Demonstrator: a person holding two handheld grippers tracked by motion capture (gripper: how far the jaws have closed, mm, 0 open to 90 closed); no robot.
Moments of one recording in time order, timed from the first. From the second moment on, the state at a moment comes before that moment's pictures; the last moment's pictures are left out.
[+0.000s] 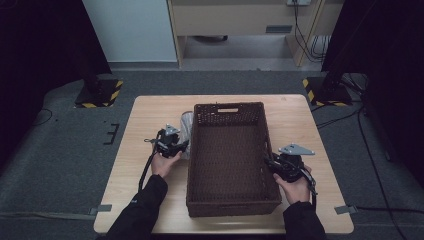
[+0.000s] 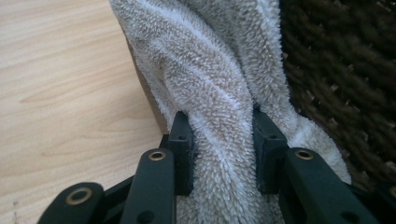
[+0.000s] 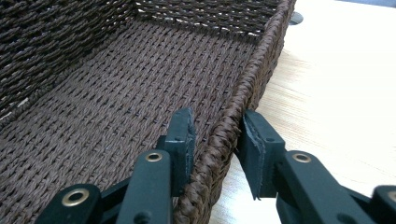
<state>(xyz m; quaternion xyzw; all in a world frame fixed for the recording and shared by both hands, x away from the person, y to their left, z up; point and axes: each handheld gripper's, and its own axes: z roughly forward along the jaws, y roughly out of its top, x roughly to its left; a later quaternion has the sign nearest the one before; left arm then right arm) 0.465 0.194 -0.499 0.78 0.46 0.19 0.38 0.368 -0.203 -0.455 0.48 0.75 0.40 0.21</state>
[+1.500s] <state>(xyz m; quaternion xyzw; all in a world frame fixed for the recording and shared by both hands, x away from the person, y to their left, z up) 0.394 0.227 -0.443 0.75 0.40 0.17 0.50 0.367 -0.202 -0.455 0.48 0.74 0.40 0.22</state>
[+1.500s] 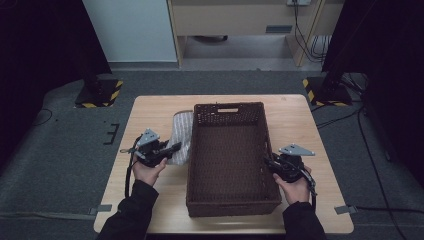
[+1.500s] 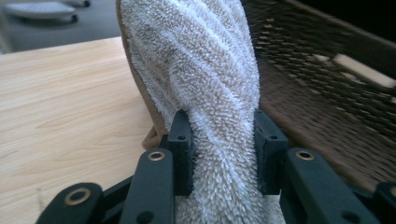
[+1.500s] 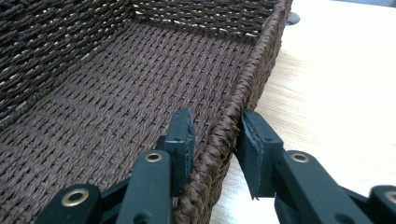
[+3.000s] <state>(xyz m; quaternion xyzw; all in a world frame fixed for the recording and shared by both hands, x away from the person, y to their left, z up) 0.394 0.204 -0.473 0.80 0.37 0.18 0.44 0.375 -0.201 -0.456 0.50 0.73 0.40 0.23</state>
